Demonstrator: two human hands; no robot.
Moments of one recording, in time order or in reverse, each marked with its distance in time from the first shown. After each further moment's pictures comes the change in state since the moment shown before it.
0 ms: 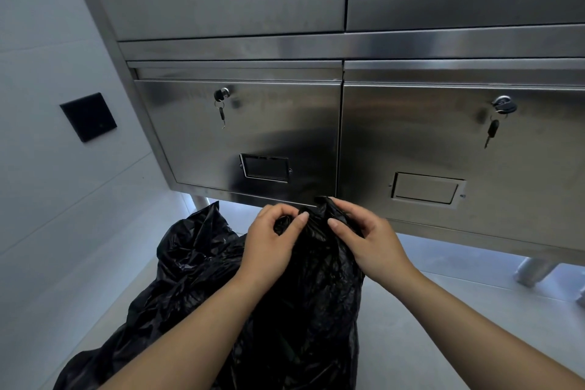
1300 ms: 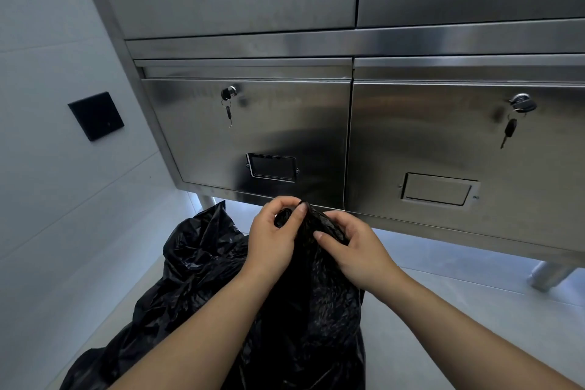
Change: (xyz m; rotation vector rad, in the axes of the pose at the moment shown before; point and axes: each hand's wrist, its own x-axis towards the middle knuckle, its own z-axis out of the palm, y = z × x) left_hand 0.006 0.009 -0.001 -0.171 0.069 -0.084; right_hand 0.003 -0.003 0.030 0.038 -0.118 0.044
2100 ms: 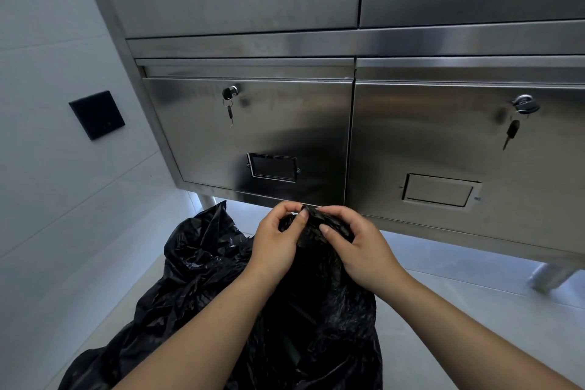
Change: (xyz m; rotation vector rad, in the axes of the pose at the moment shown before) left_hand -0.002 -0.007 0.000 -0.090 -0.082 -0.074; right_hand 0.000 -0.001 -0.005 -0.161 0.054 -0.076
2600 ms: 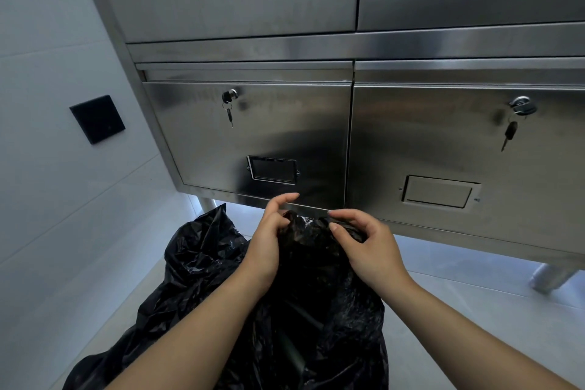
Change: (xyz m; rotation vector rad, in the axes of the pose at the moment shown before) left_hand 0.004 0.006 -0.011 -0.235 -0.152 -0.133; right_hand 0.000 0.013 -0.003 0.036 0.223 0.081
